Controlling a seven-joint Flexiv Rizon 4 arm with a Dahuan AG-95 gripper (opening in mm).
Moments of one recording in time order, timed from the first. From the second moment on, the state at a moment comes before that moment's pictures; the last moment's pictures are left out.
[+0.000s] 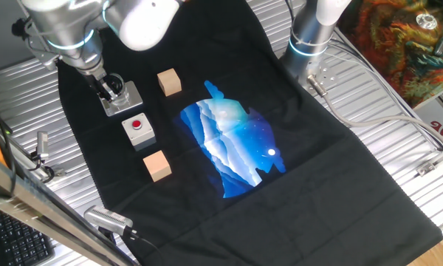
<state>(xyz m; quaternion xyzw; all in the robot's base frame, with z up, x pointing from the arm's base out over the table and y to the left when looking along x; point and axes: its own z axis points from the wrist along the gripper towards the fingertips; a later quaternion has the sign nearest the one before) 0.646 -0.087 0.145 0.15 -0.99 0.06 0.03</state>
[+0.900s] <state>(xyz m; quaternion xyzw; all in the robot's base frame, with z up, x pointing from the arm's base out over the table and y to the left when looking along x) 0.647 -0.089 0.143 0.24 -0.96 0.13 0.07</state>
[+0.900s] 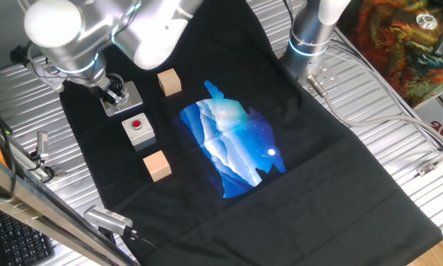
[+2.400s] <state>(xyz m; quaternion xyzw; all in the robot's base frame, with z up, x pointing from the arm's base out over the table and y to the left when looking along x) 0.646 -0.116 0.150 0.31 -0.94 0.15 0.08</state>
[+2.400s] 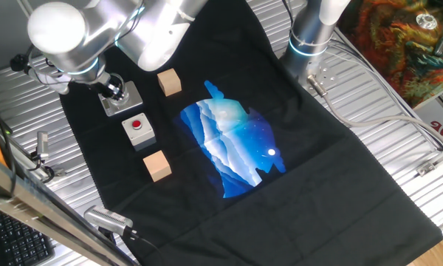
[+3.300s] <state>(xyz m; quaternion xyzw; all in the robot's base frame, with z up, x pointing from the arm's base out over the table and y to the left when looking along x) 0.640 -0.130 0.150 0.31 -0.93 0.15 0.08</state>
